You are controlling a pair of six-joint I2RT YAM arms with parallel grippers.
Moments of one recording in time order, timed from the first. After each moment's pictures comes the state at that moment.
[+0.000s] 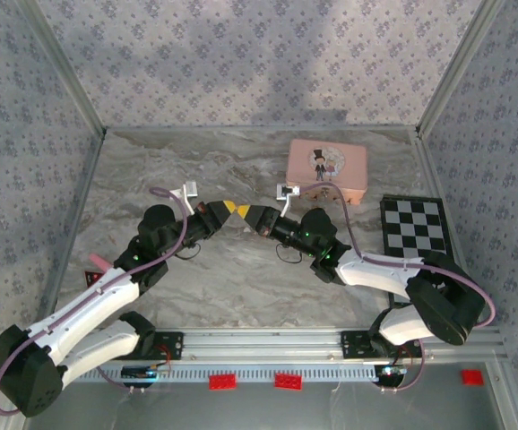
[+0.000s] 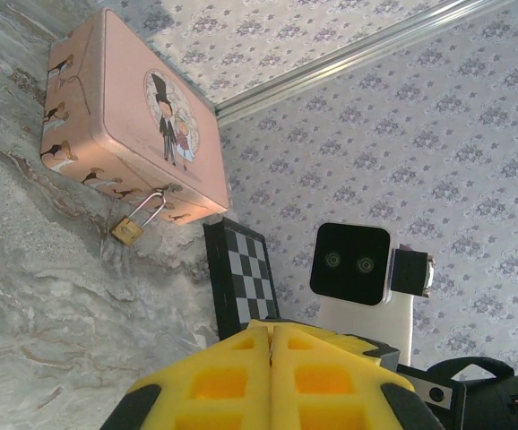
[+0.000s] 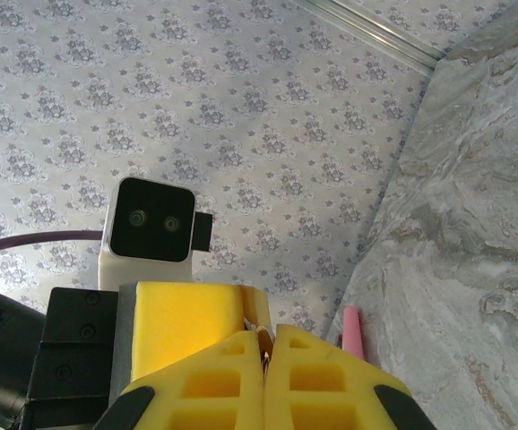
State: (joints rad) left arm -0.63 0.92 0.59 0.22 0.26 -1.15; right arm 0.85 1.39 0.62 0.88 -0.24 1.13
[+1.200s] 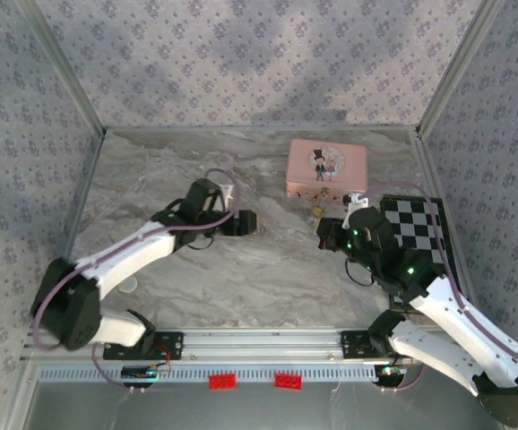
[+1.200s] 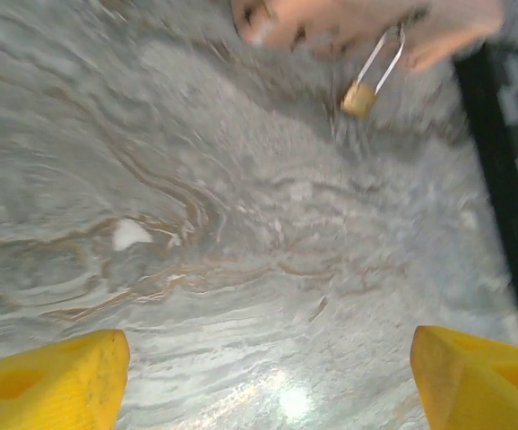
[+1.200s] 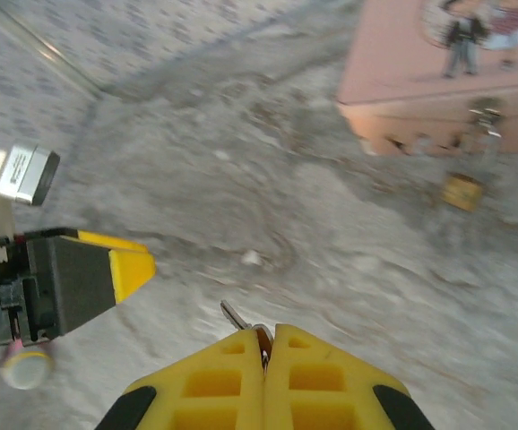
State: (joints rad) left arm -0.66 1.41 0.94 -0.30 0.25 -0.54; right arm 0.72 0.75 0.83 -0.61 0.17 0.68
